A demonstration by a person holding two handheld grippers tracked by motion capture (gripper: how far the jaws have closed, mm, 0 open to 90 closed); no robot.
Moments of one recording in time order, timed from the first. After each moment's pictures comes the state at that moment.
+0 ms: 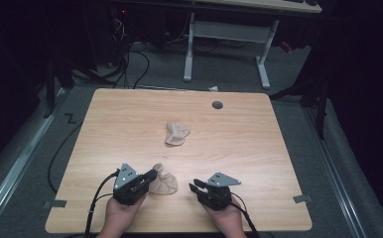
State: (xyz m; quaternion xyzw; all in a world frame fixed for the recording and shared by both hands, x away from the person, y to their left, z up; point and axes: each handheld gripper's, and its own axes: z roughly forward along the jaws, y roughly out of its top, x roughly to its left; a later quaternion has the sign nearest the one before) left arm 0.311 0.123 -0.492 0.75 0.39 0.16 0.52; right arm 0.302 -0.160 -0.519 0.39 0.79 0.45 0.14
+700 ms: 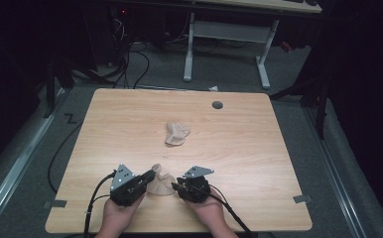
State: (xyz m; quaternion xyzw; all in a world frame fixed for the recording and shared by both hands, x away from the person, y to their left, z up) left arm 0.310 0.130 -0.493 0.74 0.39 0.16 0.53; right arm 0.331 -0.111 -0.533 0.40 0.82 0.40 0.10
